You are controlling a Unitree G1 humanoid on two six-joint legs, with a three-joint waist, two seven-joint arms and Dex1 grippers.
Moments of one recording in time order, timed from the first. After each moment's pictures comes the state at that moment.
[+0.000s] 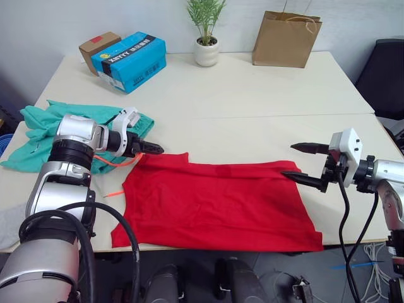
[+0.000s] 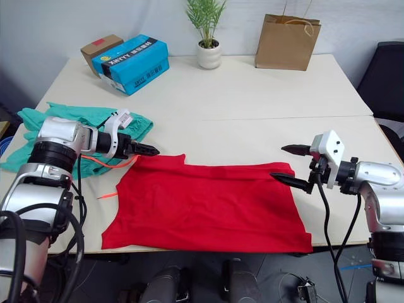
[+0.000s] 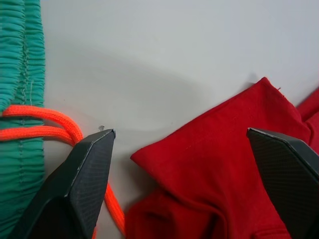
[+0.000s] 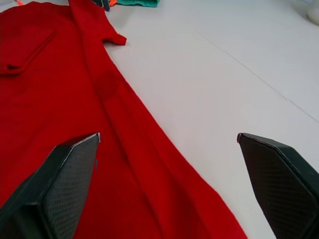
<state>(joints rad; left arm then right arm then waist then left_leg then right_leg) -1.18 0.63 -0.18 0.96 -0.15 0.99 -0.96 -0.33 -0.83 -0.20 0.07 0.41 0.24 1.21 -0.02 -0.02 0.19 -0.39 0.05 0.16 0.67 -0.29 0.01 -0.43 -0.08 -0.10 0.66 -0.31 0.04</state>
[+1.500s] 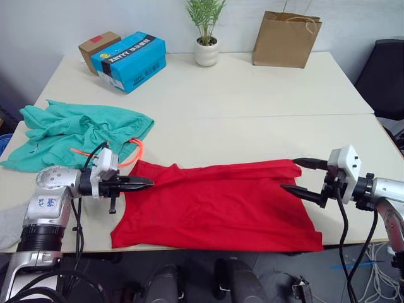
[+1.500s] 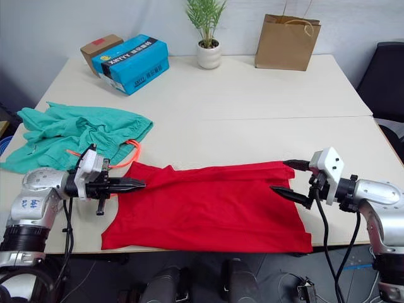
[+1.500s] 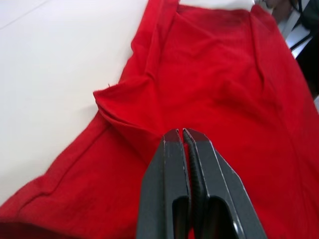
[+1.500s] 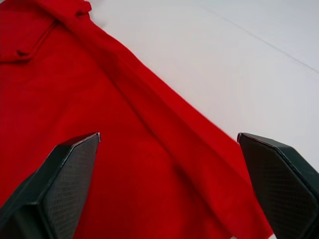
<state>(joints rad) -0.37 0.73 0.11 0.28 -0.34 0.04 -1.43 -0.17 -0.83 -0.23 -0.03 0.45 0.28 1.13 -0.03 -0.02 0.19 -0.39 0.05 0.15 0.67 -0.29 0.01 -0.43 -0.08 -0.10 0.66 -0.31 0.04</state>
